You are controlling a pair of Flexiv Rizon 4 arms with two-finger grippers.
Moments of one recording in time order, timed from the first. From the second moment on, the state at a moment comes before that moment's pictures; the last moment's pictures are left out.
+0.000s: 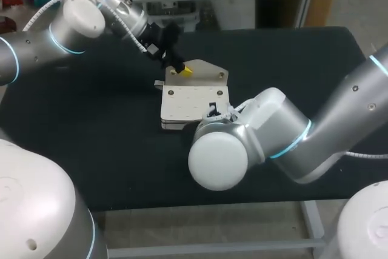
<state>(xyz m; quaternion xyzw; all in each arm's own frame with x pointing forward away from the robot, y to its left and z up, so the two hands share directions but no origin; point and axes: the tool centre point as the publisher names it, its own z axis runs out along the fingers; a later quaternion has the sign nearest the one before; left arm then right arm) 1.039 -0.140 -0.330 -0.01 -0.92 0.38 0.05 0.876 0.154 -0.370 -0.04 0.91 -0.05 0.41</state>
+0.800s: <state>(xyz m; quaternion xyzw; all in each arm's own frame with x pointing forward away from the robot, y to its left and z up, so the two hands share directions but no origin) 1.046 -0.141 -0.337 -0.01 -0.93 0.37 0.07 0.901 0.148 -0.374 -0.01 0.90 -0.01 0.43</state>
